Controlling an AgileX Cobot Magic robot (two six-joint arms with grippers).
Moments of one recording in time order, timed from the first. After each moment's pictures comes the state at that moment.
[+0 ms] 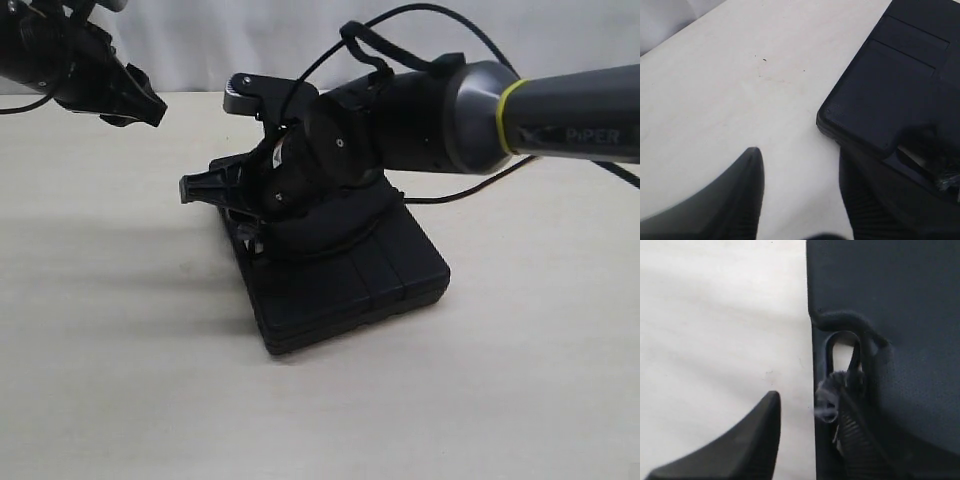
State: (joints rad) left arm -0.17 1.70 -1.20 -0.45 0.53 0.74; right arm 0.71 1.97 -1.38 0.06 0.41 0.44
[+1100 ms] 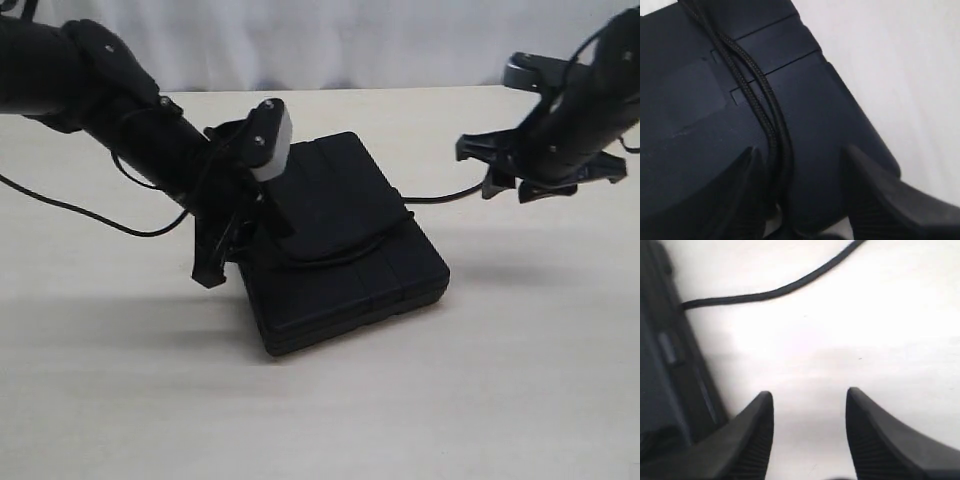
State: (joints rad) left arm -0.42 1.89 -1.20 -0.82 0.89 1.75; right arm 0.09 1.78 -1.17 0.08 0.65 0.20
